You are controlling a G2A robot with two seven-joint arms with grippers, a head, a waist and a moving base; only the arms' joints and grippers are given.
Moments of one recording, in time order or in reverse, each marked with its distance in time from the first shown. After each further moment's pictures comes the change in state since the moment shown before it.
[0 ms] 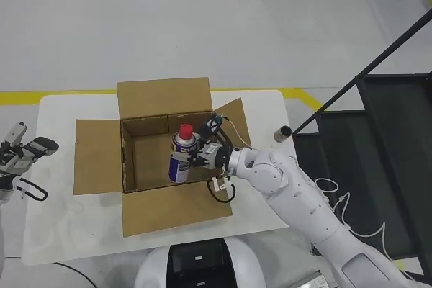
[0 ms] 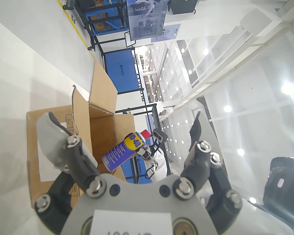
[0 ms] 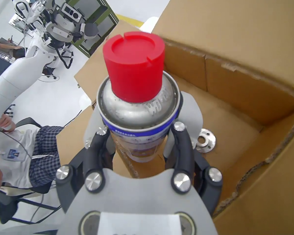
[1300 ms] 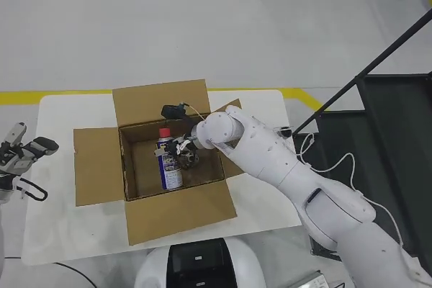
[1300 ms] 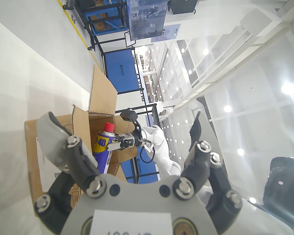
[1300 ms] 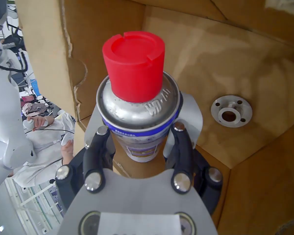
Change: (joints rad) left arm 0.000 0.000 0.000 0.000 0.000 0.000 0.000; right arm 0.572 -0.252 -0.420 0.707 0.421 0.355 0.361
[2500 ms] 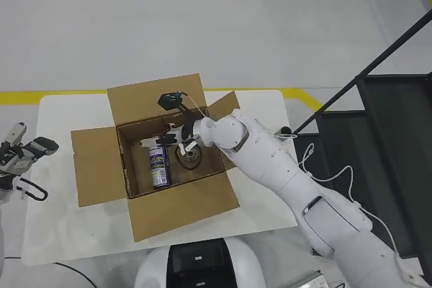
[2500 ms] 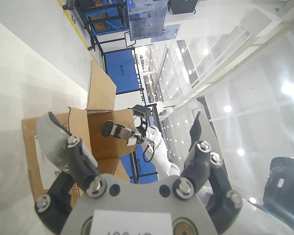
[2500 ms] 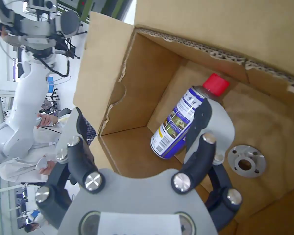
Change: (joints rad) left arm 0.000 0.000 0.000 0.000 0.000 0.000 0.000; right arm -0.180 0.046 0.239 -0.193 -0.141 -0.362 -0.190
